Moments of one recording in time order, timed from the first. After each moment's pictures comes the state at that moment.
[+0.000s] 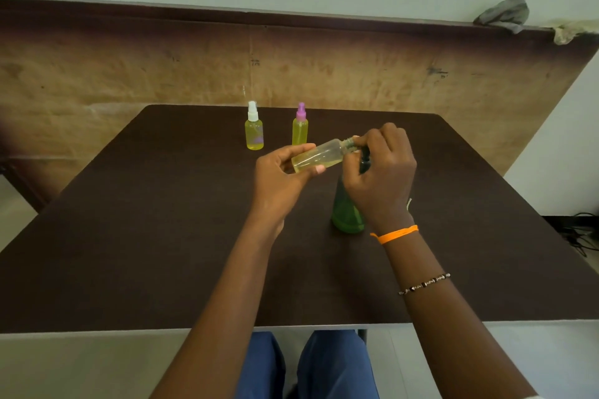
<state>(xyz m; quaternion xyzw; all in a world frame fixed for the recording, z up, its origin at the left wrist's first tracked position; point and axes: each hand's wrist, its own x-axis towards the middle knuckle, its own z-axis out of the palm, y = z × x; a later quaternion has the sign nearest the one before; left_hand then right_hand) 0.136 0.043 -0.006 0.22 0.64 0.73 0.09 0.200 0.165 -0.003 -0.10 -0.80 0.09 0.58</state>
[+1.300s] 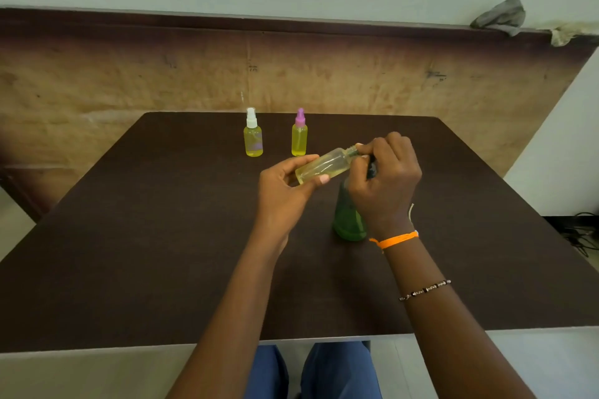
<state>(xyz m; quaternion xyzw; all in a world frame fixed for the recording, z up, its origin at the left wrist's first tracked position) 0.138 0.046 -0.012 0.23 0.63 0.74 0.10 0.196 0.167 -0.004 -0.10 -0.77 0.12 0.62</state>
